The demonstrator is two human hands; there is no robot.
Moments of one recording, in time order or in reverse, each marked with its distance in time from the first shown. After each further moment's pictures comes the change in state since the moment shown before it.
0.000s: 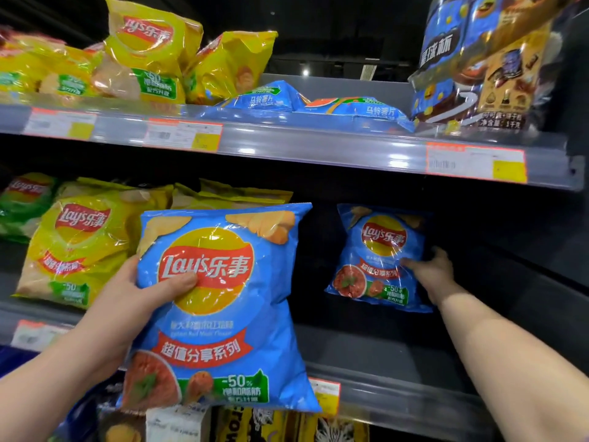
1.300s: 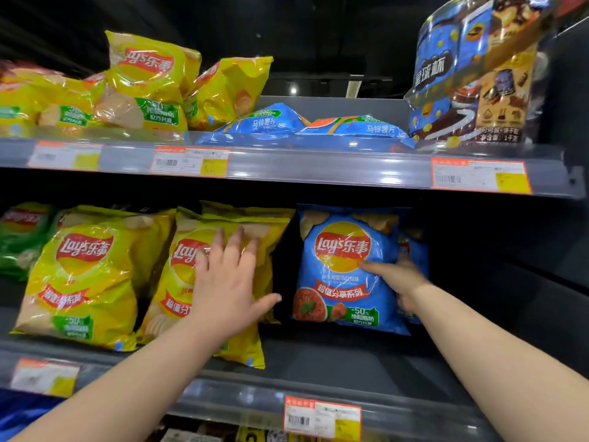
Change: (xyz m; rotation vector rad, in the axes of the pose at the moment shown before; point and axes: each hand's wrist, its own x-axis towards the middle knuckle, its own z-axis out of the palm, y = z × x) left_hand 0.087 -0.030 0.058 1.553 0.214 0.733; right_hand -0.048 -0.031 0.045 0.190 -0.341 0.062
